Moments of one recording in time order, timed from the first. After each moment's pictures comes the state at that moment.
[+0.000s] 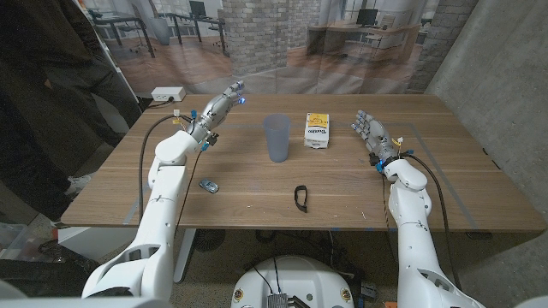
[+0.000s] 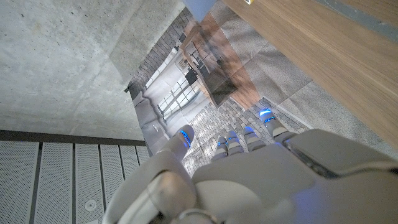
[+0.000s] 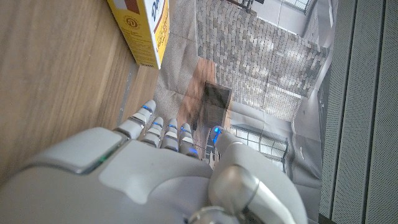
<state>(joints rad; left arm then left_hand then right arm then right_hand) 0.78 0.10 -0.19 -1.32 0.14 -0.37 -0.62 0.20 0.15 0.68 0.03 0.21 -0.13 -0.03 0.20 0.17 -0.11 -0.07 0.24 0.19 -0.15 -0.01 0.20 0.17 -0.17 0.01 0.56 0.19 -0.90 0.14 0.36 -1.39 -0.06 0.13 0.51 0.23 0.16 0.50 0.16 0.20 0.06 0.04 0.19 0.18 0.06 0.03 0.19 0.19 -0.01 -0.01 0.20 0.19 0.15 -0.04 0.20 0.17</state>
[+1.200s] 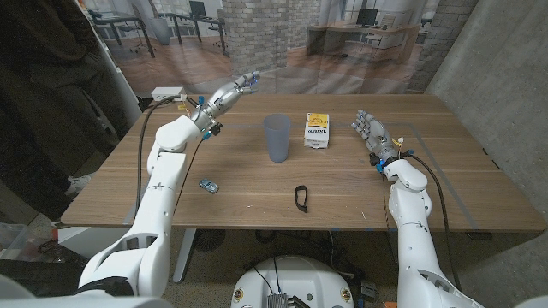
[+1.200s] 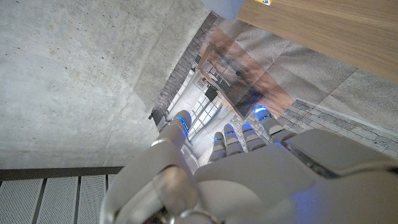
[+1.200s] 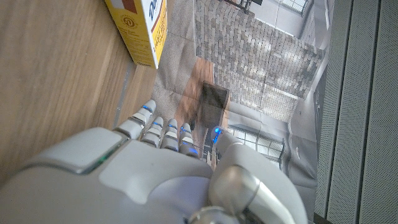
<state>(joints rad) 0.72 0.14 -0.13 -1.35 0.19 -0.44 -0.68 0.35 0.15 0.67 -0.12 0.18 -0.05 -0.04 0.20 0.17 -0.02 -0.08 0.25 0.19 -0.09 -0.04 0.20 0.17 -0.11 -0.04 0.56 0.19 -0.90 0.14 0.36 -1.39 -0.06 0.15 0.51 0.22 0.15 0.50 0.16 0.20 0.06 0.04 0.19 0.18 0.06 0.03 0.19 0.19 -0.01 -0.01 0.20 0.19 0.15 -0.04 0.20 0.17</state>
